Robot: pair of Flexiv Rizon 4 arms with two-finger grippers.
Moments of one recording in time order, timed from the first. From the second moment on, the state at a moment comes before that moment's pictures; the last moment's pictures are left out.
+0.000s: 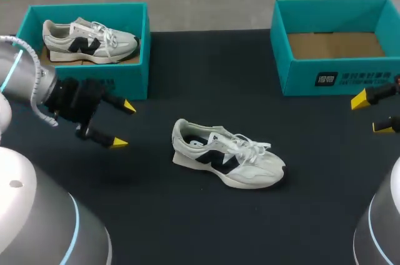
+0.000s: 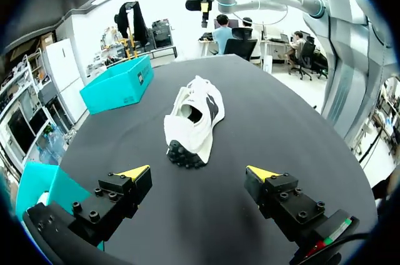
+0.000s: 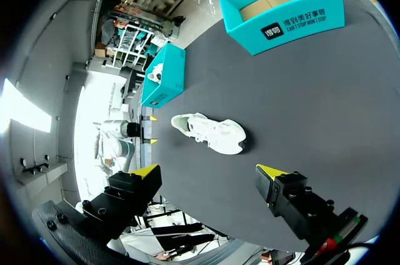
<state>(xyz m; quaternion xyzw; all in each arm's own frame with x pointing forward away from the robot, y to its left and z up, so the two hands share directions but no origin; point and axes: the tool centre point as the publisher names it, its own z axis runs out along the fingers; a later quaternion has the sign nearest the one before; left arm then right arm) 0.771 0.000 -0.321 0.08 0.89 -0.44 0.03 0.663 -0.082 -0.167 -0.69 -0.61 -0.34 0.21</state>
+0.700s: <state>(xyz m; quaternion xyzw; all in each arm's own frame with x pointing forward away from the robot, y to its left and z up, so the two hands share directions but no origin) 0.760 -0.009 -0.356 0.08 0.86 -0.50 0.03 0.663 -0.082 -0.167 -0.69 -0.61 -0.34 0.21</state>
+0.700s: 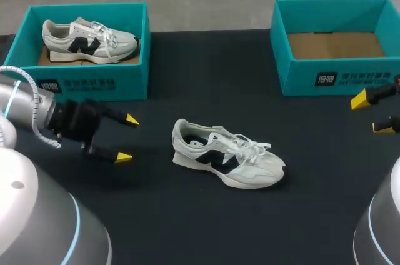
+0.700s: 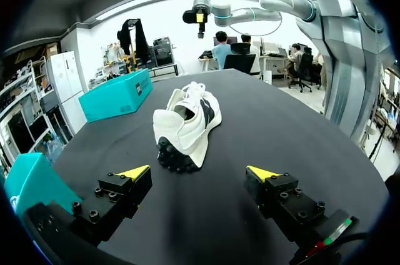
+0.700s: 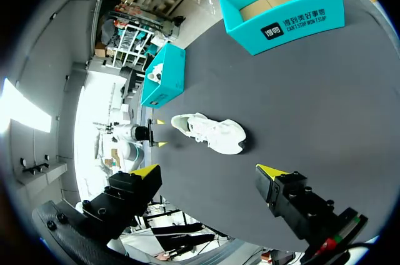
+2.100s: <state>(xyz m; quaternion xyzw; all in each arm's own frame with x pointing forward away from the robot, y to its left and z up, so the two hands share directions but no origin) 0.773 -0.006 -0.409 -0.04 0.82 -0.58 0.04 0.663 -0.082 -0.167 -0.69 -0.61 -0.34 0.21</state>
